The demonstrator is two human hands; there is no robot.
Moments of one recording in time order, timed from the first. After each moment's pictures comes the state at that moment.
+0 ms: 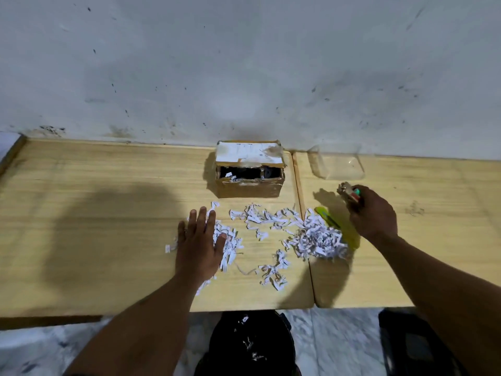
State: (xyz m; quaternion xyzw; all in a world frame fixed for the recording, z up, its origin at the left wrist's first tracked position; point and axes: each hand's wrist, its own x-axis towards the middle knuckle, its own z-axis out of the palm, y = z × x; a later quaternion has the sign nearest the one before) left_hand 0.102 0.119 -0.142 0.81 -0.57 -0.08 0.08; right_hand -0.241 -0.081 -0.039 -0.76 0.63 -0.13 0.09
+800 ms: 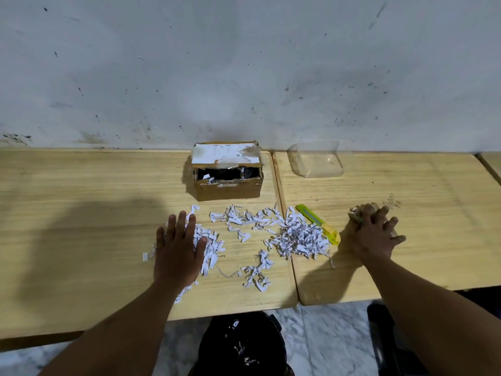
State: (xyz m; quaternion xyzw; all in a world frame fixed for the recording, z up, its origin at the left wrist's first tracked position) left_hand 0.100 0.119 -0.143 0.81 -0.57 -0.08 0.10; right_hand -0.300 -0.063 -0.094 -0.61 0.79 0.05 0.09
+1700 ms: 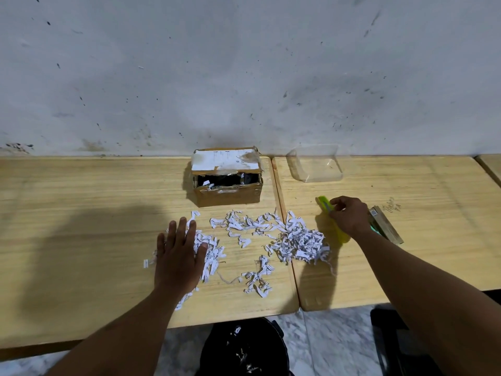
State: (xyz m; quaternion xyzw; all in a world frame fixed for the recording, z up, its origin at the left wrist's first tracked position) left_hand 0.100 0.120 -0.141 0.81 -0.57 -0.09 0.10; right_hand -0.254 -0.104 -0.066 -0.65 0.70 -0.16 0.24
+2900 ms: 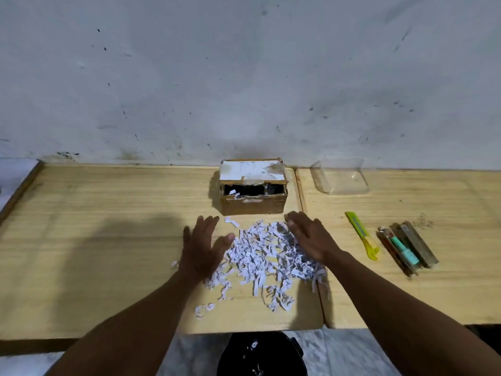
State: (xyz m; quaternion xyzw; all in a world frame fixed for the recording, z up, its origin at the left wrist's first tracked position) left_hand 0.121 0.090 -0.123 0.78 -0.54 -0.15 0.27; right_hand -0.147 -0.053 -0.093 -0.81 0.47 -0.08 0.33
